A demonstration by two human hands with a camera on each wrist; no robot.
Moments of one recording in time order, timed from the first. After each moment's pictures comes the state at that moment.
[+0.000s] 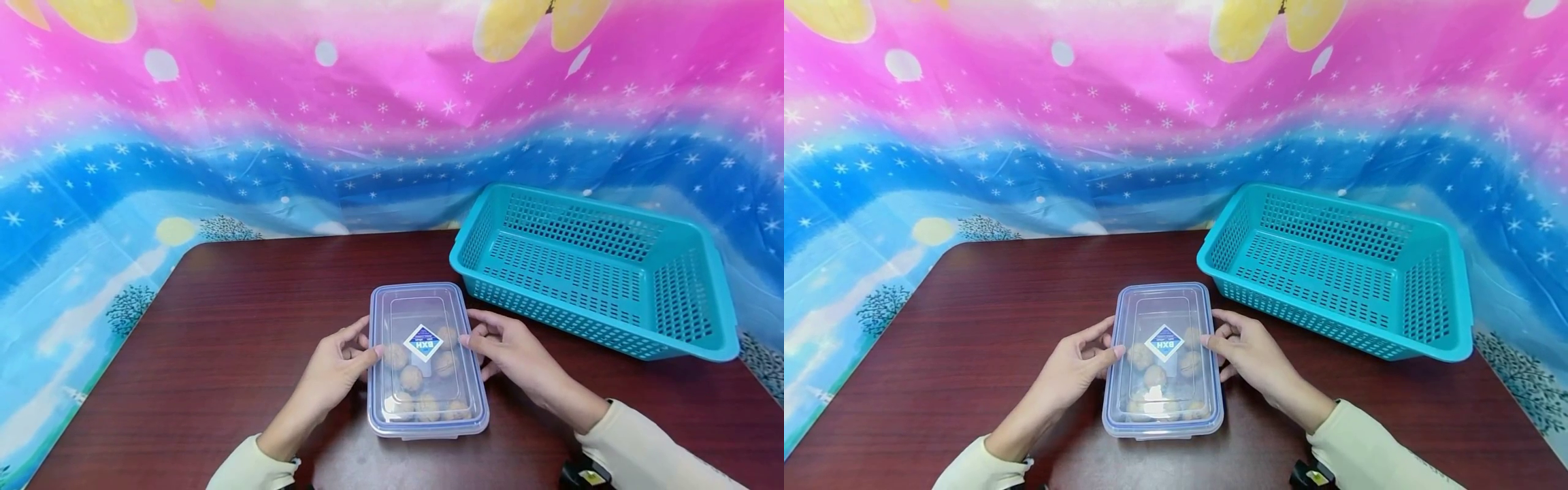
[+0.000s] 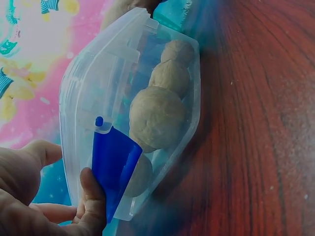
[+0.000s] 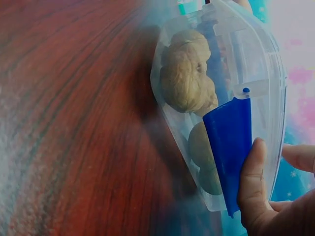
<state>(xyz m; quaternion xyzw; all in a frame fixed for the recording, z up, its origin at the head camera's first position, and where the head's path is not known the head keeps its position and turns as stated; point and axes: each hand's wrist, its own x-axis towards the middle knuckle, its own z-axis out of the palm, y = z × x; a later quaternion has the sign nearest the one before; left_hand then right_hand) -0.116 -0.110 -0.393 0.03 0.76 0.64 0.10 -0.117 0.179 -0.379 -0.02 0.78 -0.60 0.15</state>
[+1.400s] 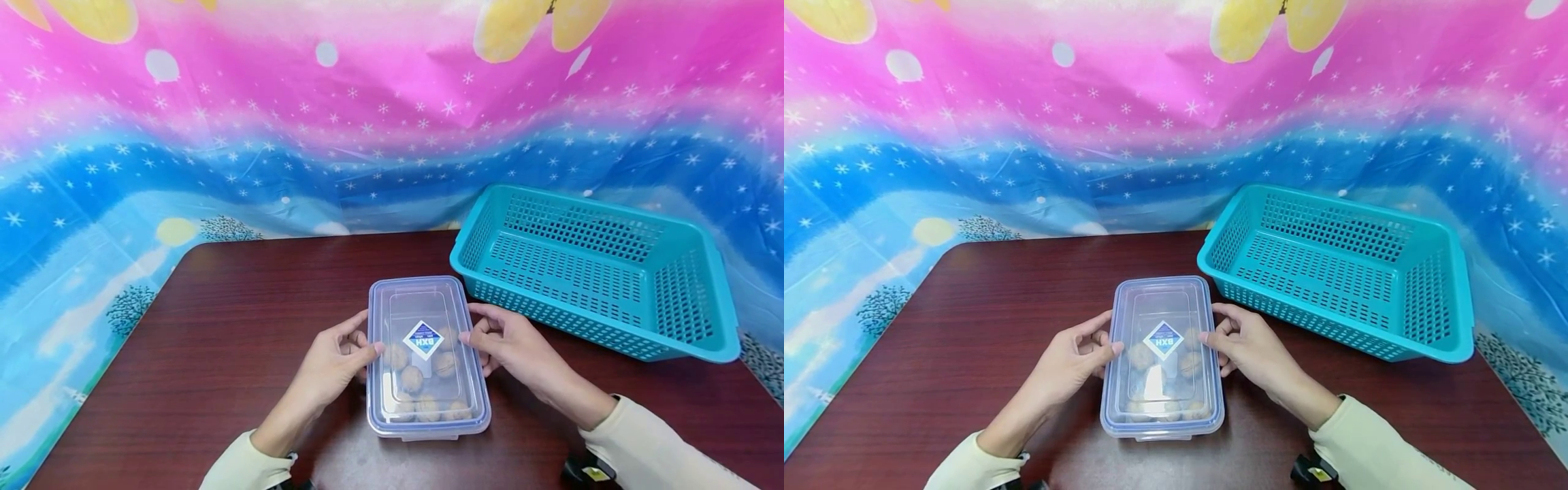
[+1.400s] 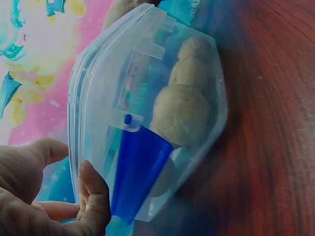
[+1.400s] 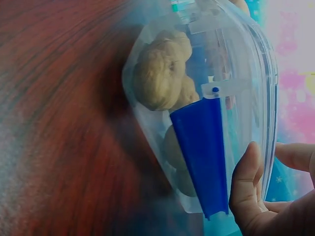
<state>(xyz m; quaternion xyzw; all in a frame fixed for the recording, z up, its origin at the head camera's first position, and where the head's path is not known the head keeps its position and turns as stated) -0.120 -0.111 -0.381 0.03 0.77 0.63 0.11 -0.118 0.178 -0.362 -0.03 0.80 -0.58 0.14</state>
